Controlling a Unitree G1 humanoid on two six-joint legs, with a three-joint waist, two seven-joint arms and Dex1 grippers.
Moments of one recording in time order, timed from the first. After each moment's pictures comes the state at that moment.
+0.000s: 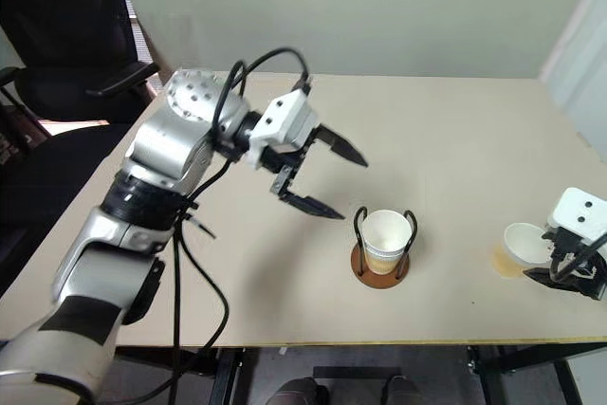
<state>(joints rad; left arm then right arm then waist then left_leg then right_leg) -1.14 0.61 -0.34 0.20 -0.32 0.28 -1.56 0.19 -1.35 -0.53 -0.42 0.32 0.78 1.12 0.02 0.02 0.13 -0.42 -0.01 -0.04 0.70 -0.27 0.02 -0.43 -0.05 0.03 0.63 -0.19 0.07</state>
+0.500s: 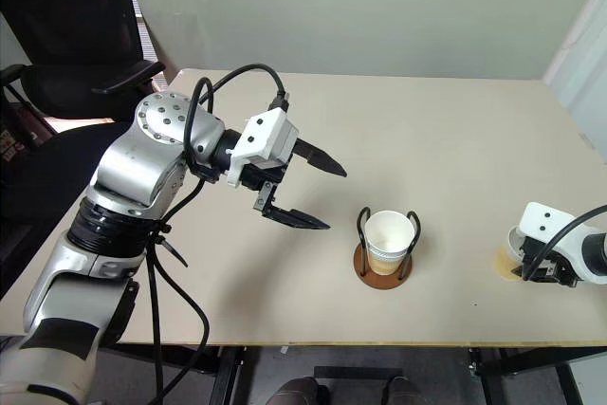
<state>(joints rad) -1.04 0.68 -0.30 -0.01 -0.32 0.43 -1.47 -0.04 -1.35 -0.14 -0.23 0.21 0.61 1.10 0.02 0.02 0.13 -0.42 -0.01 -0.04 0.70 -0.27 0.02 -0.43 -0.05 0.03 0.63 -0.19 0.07</state>
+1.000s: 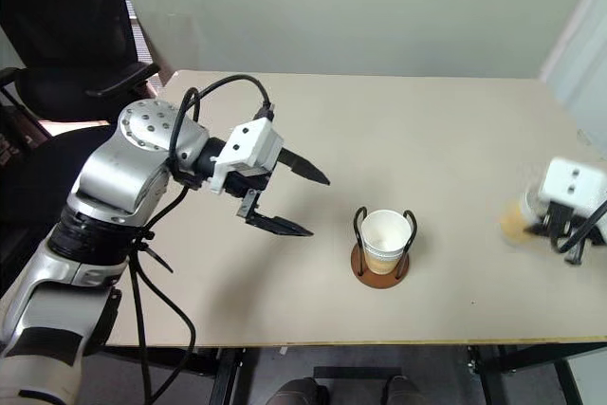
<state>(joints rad) -0.99 0.78 -0.28 -0.01 -0.33 0.43 -1.53 -0.29 -1.49 -0.29 -0.29 0.37 0.64 1.30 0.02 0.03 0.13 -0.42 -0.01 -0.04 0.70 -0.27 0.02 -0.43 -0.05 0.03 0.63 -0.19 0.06</state>
